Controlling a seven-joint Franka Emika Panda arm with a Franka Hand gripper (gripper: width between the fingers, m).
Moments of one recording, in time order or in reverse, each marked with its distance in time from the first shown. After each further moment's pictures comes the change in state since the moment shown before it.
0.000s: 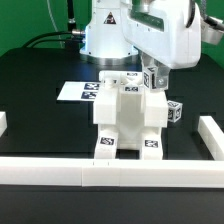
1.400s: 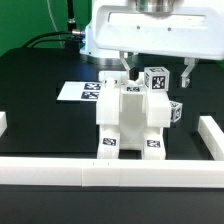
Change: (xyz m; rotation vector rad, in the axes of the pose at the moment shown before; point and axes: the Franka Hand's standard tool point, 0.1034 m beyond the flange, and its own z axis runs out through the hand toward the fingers) arm -0.001 -0.003 0.000 -0.024 0.026 -0.977
